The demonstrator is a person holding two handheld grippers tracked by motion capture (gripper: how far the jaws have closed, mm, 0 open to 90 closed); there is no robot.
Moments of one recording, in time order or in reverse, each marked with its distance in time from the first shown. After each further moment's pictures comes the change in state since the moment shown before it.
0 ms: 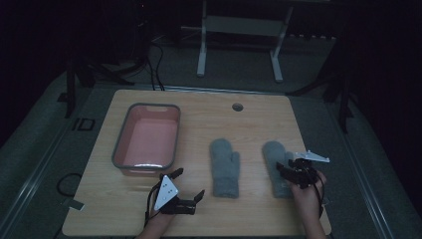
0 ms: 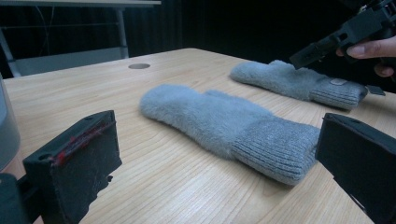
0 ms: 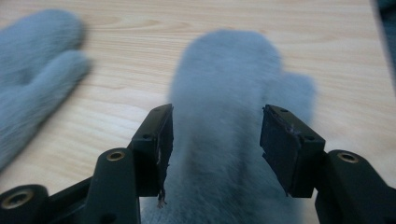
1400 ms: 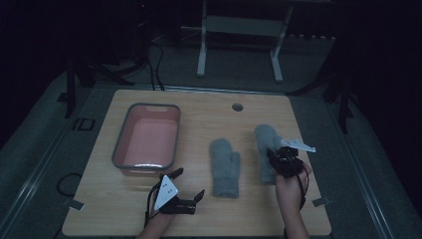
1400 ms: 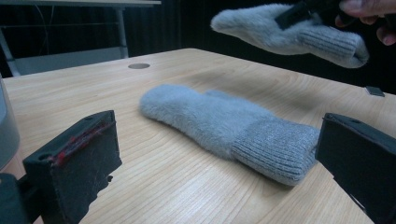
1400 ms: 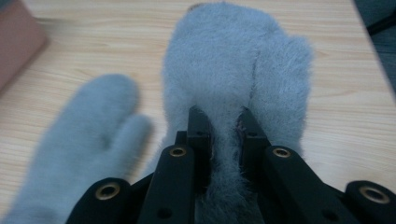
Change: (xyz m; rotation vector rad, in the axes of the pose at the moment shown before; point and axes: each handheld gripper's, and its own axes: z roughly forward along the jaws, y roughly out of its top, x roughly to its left) left arm 0.000 0.000 0.000 0.000 -0.001 -0.003; right arm 0.071 0.048 -0.017 -0.069 -0.066 0.050
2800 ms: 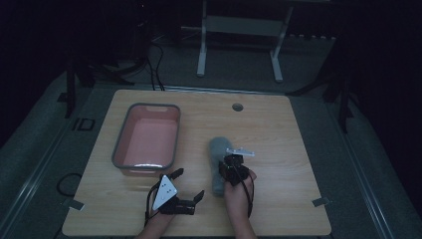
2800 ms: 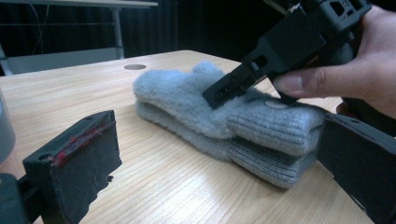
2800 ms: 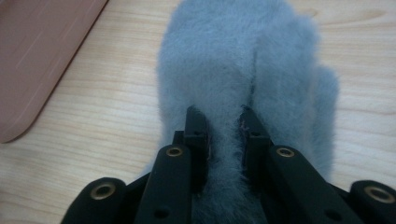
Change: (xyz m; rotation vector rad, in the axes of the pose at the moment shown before) left arm 0.001 -0.001 -0.001 -0.011 -0.019 -0.020; right arm 0.127 -0.033 0.060 0.158 0.091 0.022
